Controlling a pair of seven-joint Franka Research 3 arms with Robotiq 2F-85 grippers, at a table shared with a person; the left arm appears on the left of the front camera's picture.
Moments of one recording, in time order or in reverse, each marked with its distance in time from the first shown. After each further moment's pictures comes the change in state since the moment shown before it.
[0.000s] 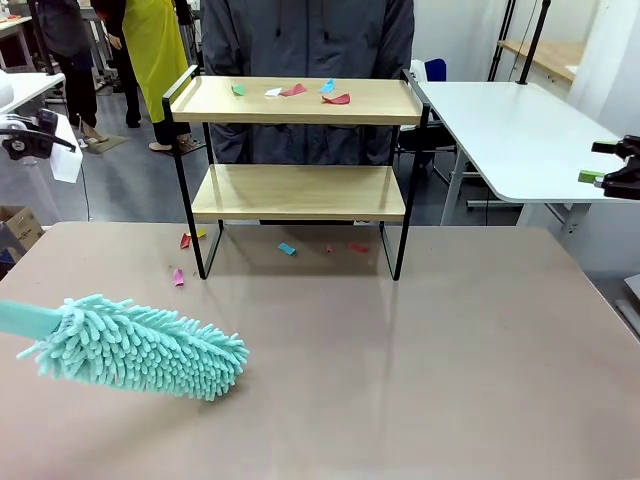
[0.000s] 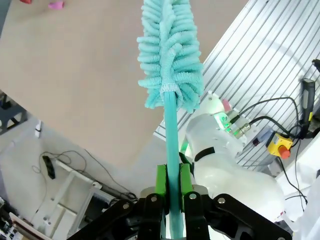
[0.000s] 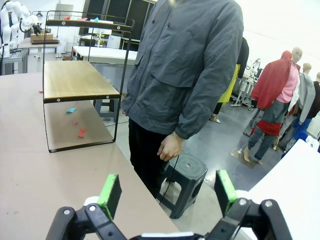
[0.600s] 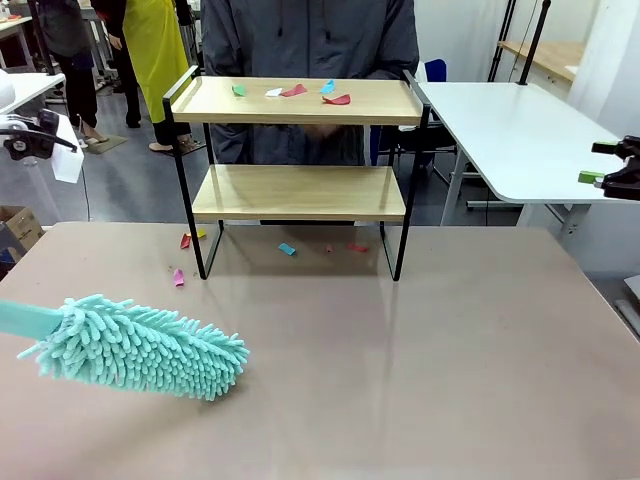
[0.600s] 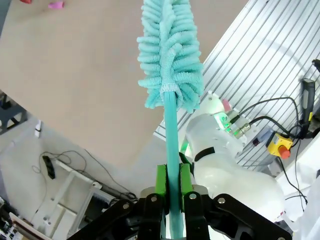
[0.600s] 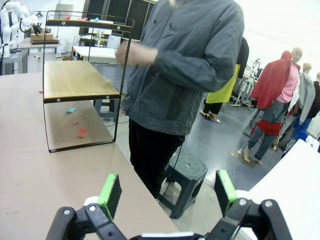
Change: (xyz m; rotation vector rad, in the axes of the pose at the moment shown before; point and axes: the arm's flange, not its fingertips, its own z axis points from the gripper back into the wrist) left arm 0.000 0.000 0.000 0.000 0.000 0.000; right arm 0.000 0.000 0.000 0.000 0.000 0.000
